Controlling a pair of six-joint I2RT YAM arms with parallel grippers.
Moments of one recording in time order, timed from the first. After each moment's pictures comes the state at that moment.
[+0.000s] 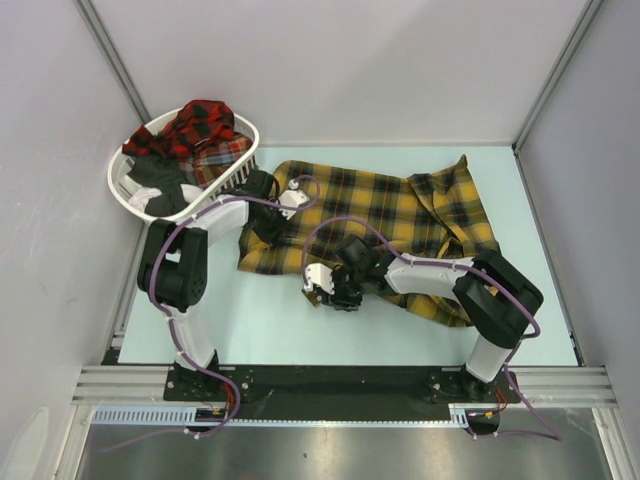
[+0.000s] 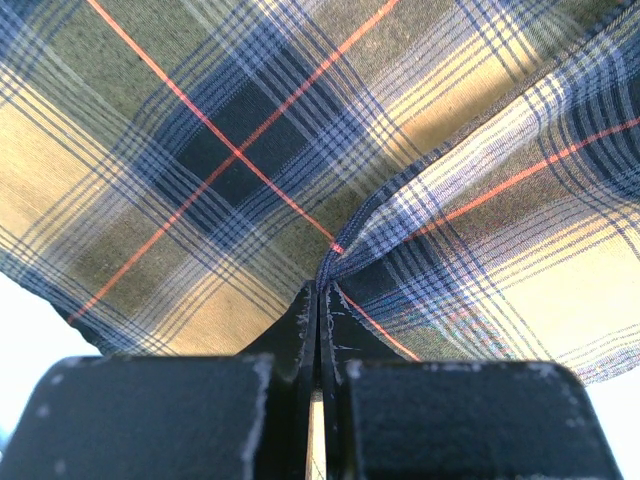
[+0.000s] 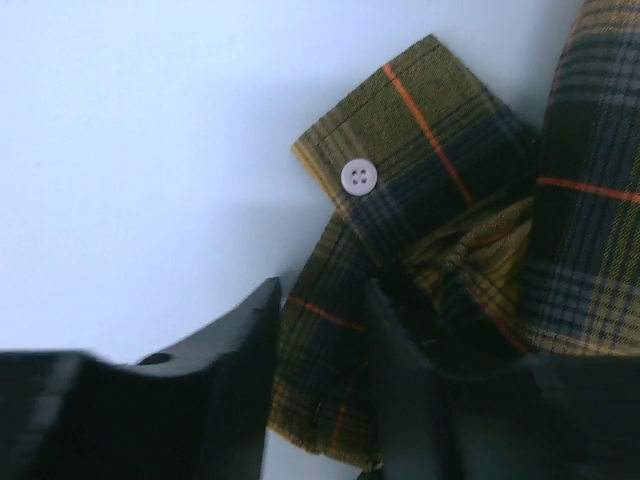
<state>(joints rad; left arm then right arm) -0.29 1.88 1.29 -0.56 0.25 0.56 0.87 1.72 0.95 -0.24 -0.39 -0.67</state>
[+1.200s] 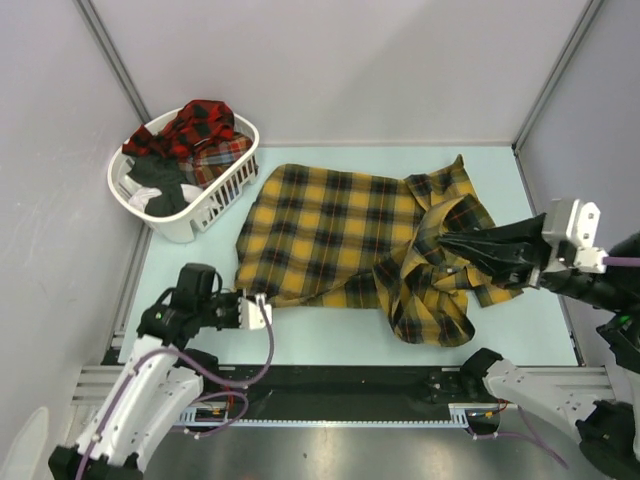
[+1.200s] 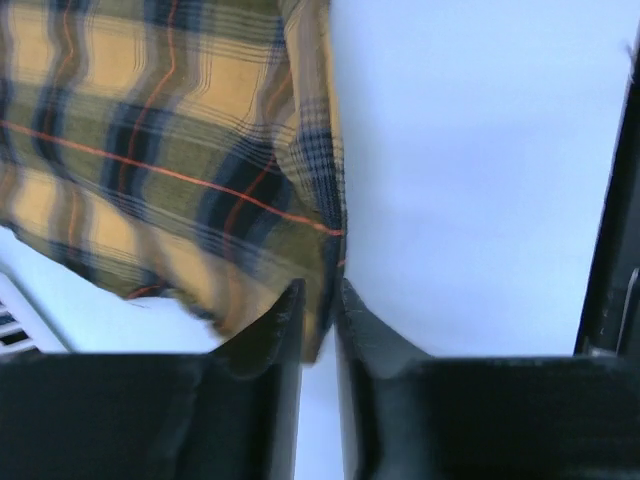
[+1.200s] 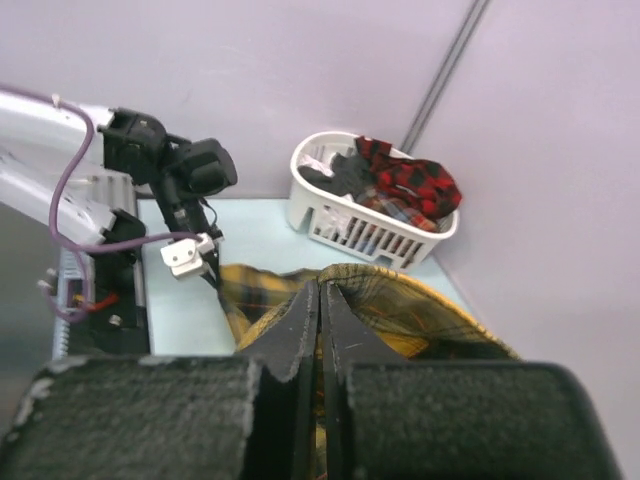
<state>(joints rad) -0.29 0.63 0.56 -0.88 0.50 1.19 0.70 0.82 1.71 -0.74 -0.53 -0.26</state>
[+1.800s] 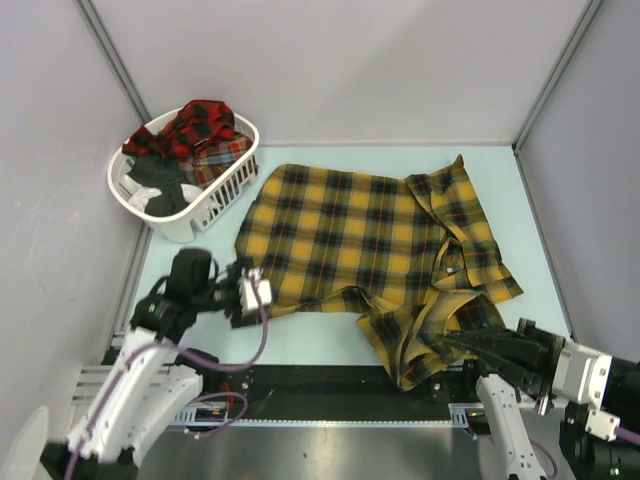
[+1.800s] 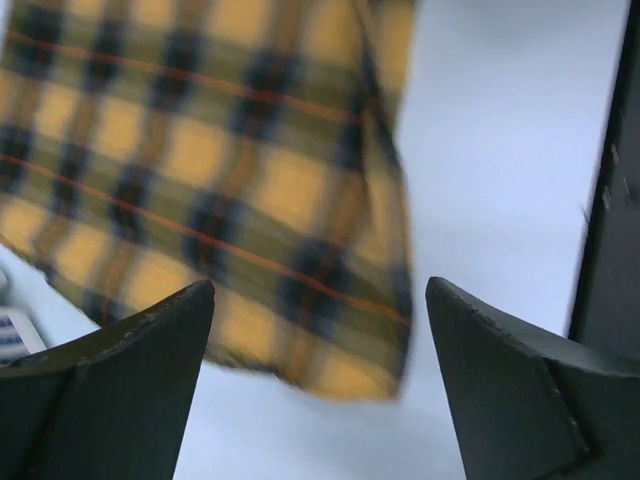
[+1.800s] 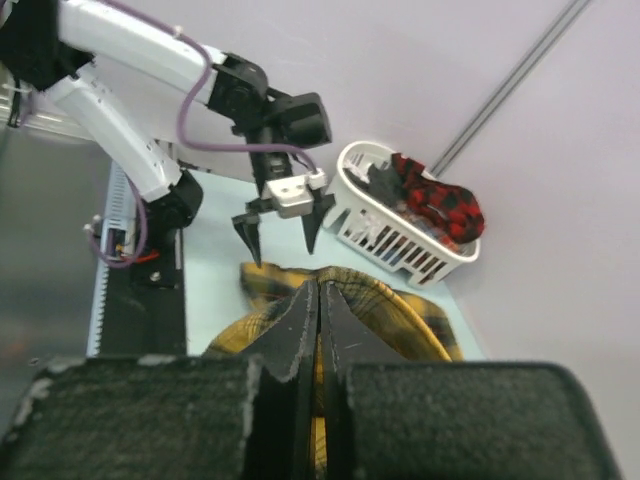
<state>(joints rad) -0.30 0.55 0.62 -0.90 0.62 1.05 -0.05 0.40 1.44 -0.56 -1.36 -0.01</state>
